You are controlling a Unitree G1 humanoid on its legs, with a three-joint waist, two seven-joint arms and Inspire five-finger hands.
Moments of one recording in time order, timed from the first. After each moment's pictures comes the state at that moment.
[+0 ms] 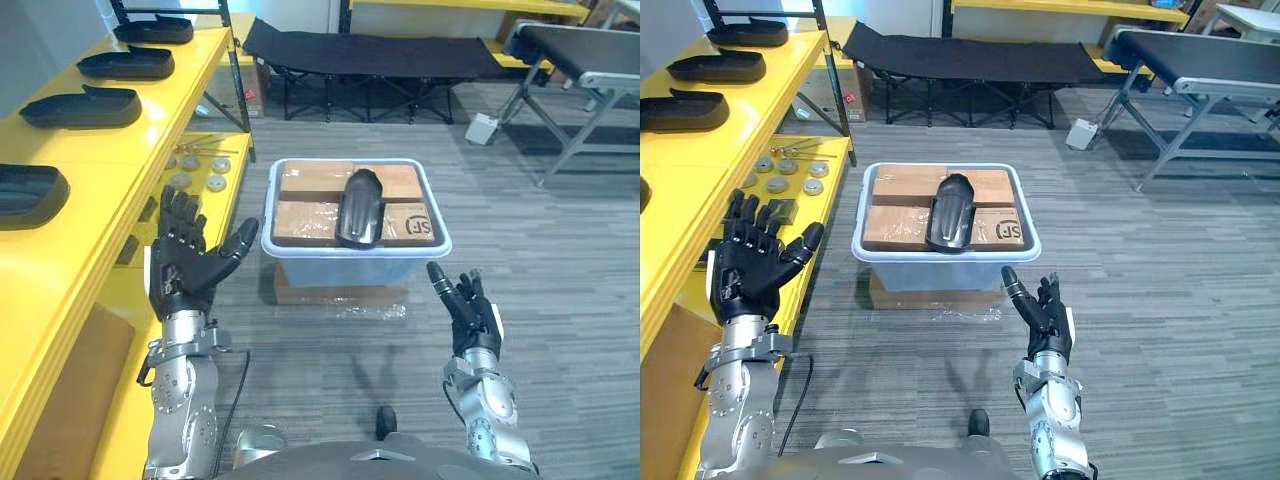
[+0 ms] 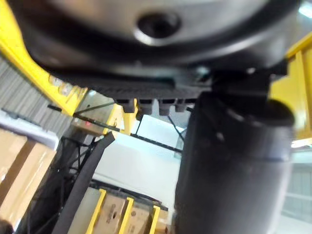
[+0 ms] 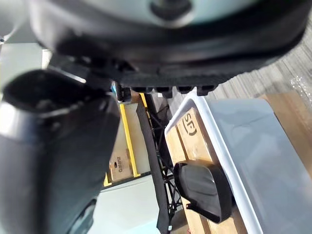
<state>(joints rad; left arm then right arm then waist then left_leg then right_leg) 0.31 0.09 0.05 -0.28 -0.37 -0.28 0.15 0.19 -0.11 -0.03 0.28 0.42 -0.26 -0.09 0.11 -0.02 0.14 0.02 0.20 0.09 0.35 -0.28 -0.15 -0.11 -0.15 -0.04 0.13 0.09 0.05</state>
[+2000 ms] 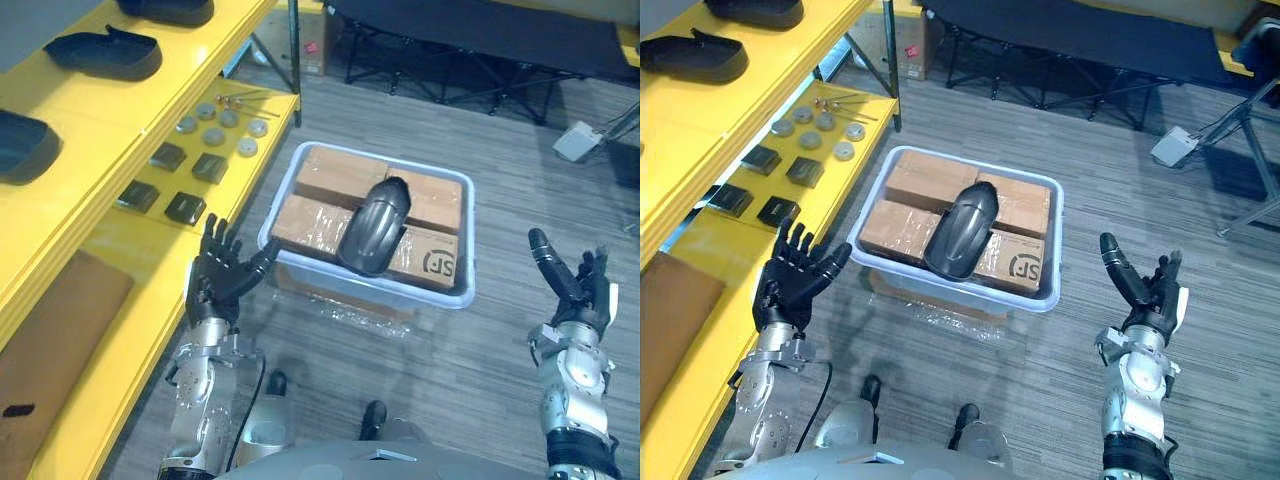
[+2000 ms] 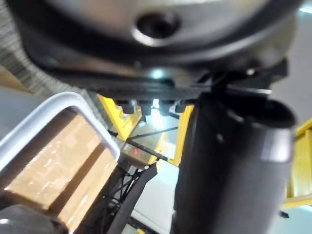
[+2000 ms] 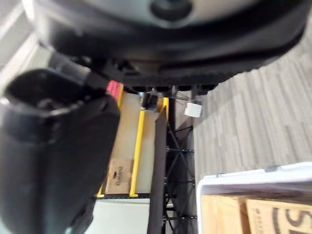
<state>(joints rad) 0.26 0.12 -0.07 -0.08 -0.51 -0.24 0.06 -0.01 -0.31 -0.36 0.41 0.37 -0.16 -0.21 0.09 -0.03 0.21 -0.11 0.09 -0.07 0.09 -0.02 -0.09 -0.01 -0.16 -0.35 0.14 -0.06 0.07</state>
